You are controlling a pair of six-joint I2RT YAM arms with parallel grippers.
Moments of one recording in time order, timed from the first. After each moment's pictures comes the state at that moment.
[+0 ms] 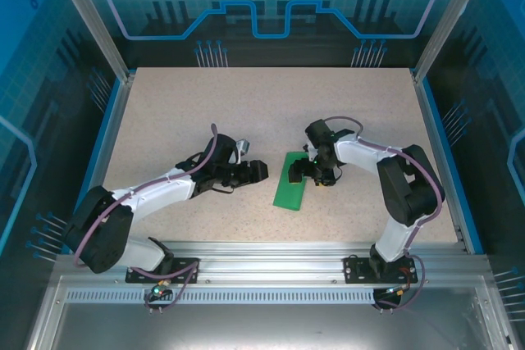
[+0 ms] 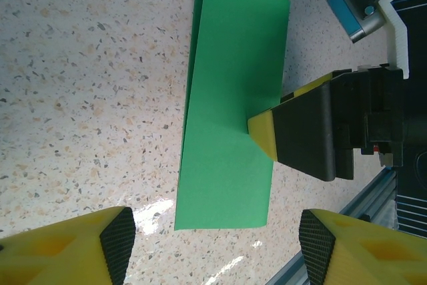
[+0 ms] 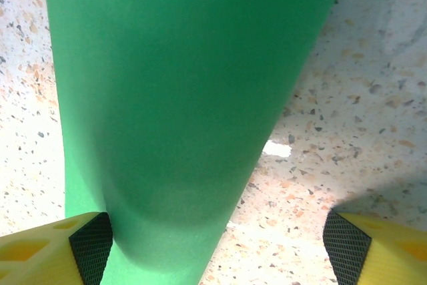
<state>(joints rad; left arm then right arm) -0.57 1.39 0.73 -0.12 0.39 -0.81 0.45 1.76 1.05 -0.72 -0.29 0.44</state>
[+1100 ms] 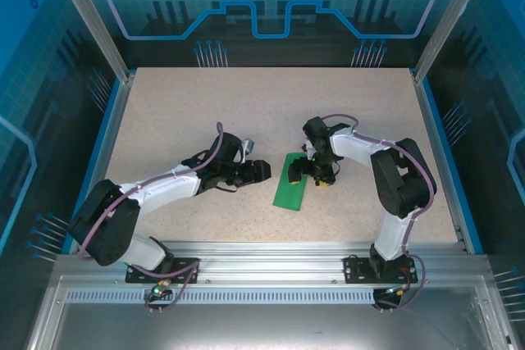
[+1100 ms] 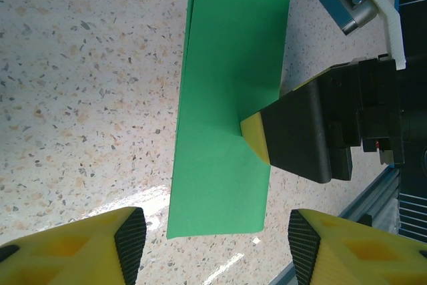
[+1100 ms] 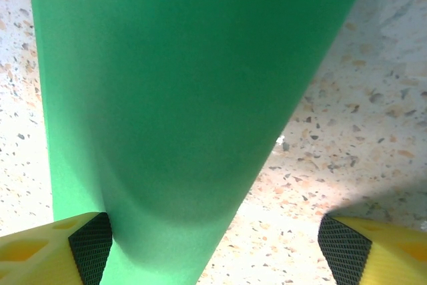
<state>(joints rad) -0.59 1.45 0.77 -0.12 0.39 -0.81 0.44 1.84 1.14 -0.82 -0.29 0.41</state>
